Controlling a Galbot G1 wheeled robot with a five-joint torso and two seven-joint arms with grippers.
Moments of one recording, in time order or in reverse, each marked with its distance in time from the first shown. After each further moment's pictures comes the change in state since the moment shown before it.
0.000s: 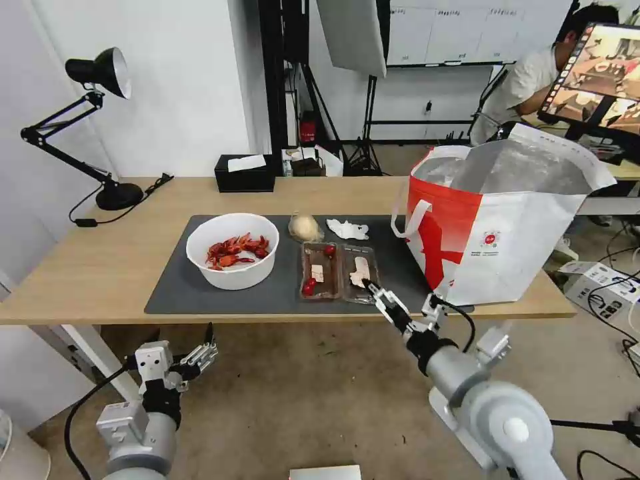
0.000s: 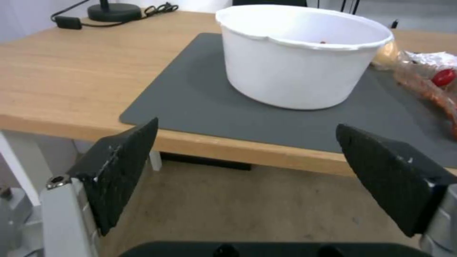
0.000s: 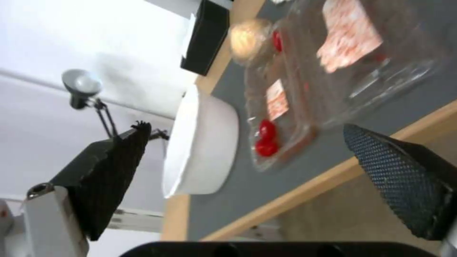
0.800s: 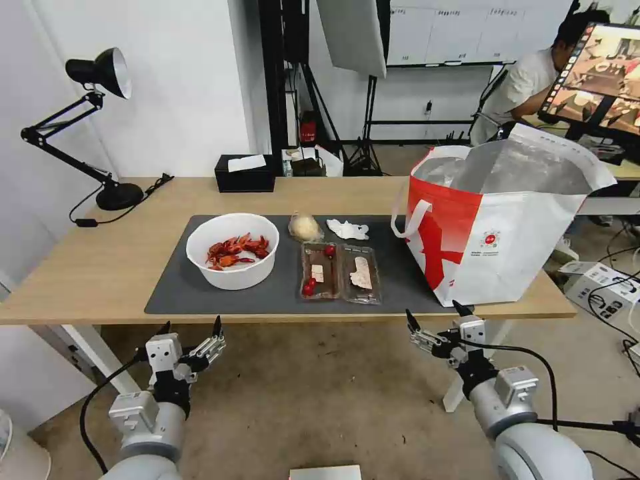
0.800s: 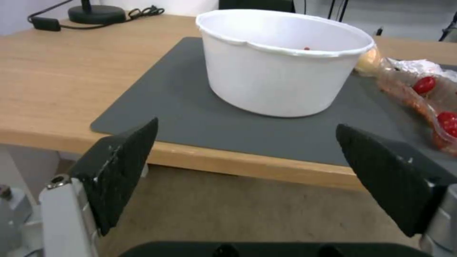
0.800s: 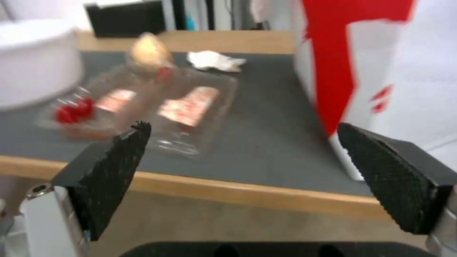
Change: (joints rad) left arm -0.054 0.003 0.031 0.033 -0.002 -0.001 0.010; right arm -0.276 -0.032 0.162 -0.013 -1.149 -0.011 -0.440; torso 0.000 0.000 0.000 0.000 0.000
